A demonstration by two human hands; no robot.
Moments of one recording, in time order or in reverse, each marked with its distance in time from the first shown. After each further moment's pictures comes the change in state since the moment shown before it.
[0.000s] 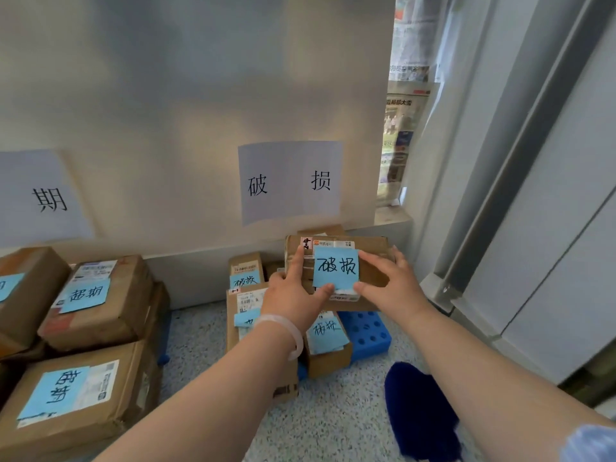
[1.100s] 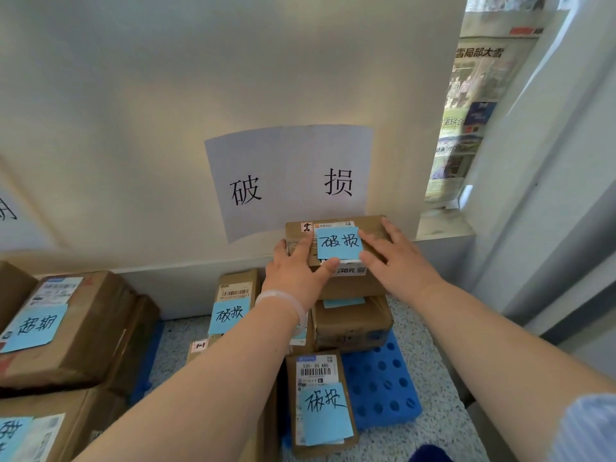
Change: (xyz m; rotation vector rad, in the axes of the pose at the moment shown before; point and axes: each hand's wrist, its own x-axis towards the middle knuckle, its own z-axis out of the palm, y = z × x) left_hand 0.196 0.031 0.038 0.232 0.072 -0.149; right_hand 0.238 0.037 0.010 -0.357 -0.294 -0.153
